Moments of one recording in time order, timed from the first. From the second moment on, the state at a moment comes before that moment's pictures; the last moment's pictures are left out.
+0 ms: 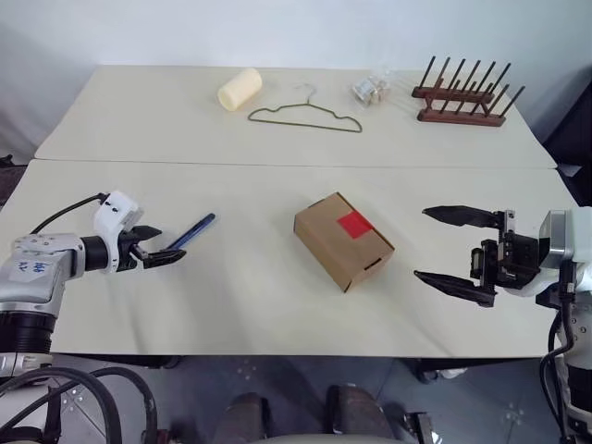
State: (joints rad) left arm -0.50 0.91 0.05 0.33 -0.26 0.59 -0.94; right arm -0.21 -0.72 -0.33 -0.21 0.75 0.11 1.34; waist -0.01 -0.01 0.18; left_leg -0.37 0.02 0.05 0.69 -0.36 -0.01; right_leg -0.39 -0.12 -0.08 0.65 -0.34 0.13
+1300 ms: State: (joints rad) left arm -0.77 0.61 -0.59 -0.10 -0.04 0.61 -1.27; right arm 0.29 -0.98 -0.48 -0.61 0.76 0.55 1.13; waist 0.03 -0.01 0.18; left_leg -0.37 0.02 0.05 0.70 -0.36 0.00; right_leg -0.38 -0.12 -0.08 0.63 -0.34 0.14
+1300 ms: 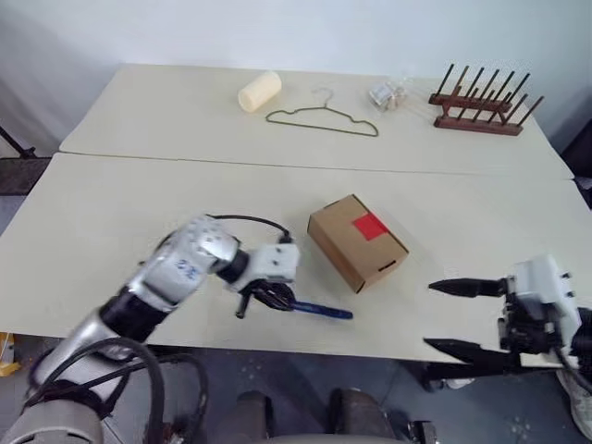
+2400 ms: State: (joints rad) left arm -0.82 0.50 -0.65 -0.18 0.00 0.89 -1.17; right arm -0.10 -0.89 0.11 -0.42 0.34 0.49 0.98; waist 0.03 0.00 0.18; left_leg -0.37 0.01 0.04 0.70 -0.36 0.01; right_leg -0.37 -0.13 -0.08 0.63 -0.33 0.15
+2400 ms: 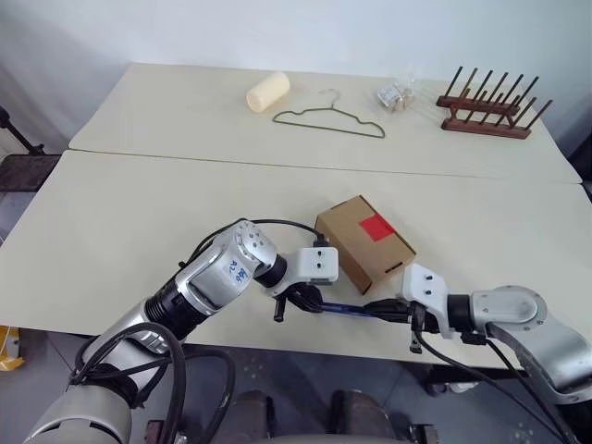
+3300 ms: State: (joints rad) left arm -0.82 0.51 -0.65 -0.18 -0.02 0.93 -1.16; right arm -0.18 -0.74 0.23 -0.39 0.26 0.45 0.98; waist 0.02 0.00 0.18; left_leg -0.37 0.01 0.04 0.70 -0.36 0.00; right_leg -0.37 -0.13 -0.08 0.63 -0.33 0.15
